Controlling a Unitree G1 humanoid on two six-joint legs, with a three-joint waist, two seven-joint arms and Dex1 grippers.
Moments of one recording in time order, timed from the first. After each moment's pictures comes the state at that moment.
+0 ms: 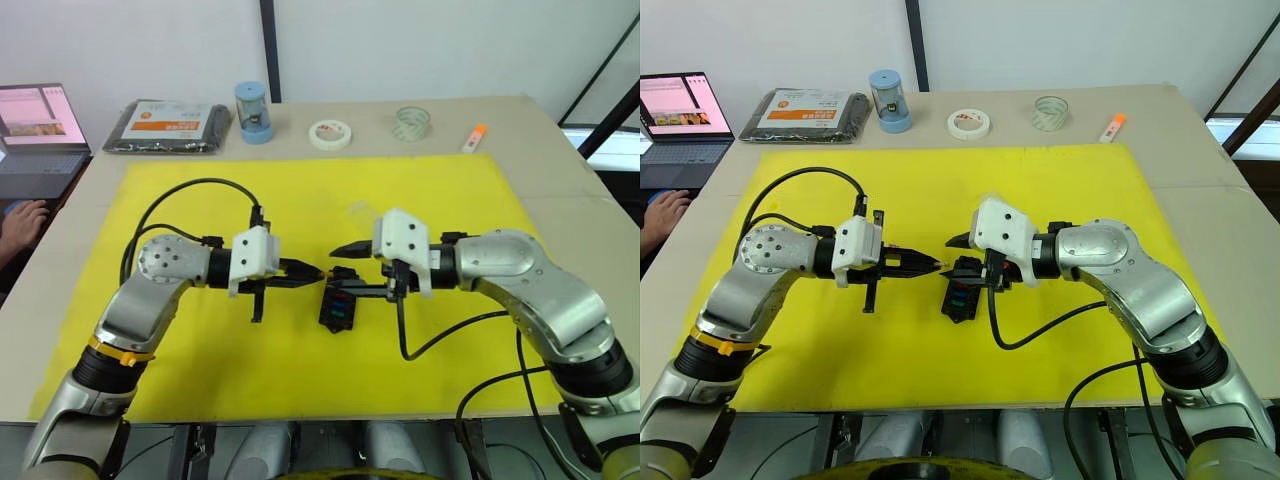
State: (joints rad) left arm -0.44 0.63 -0.20 -0.22 -0.31 0.17 -1.19; right arm -0.53 -0.73 0.25 -0.55 0.42 0.71 0.90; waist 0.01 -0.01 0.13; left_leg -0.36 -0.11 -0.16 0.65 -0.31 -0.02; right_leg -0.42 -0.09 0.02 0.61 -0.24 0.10
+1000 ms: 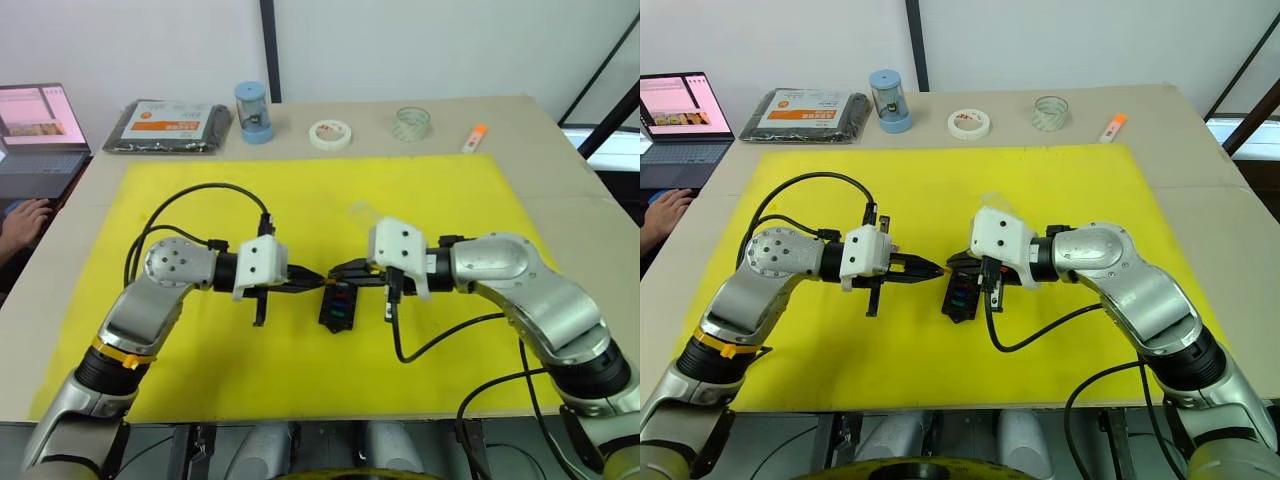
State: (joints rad) left arm -0.43 0.63 -0.22 -0.21 -0.26 0.15 -1.19; right arm -0.52 -0.73 0.26 -0.55 0.39 0.73 0.92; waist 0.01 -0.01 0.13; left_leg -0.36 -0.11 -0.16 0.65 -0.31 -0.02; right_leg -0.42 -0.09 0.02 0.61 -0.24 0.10
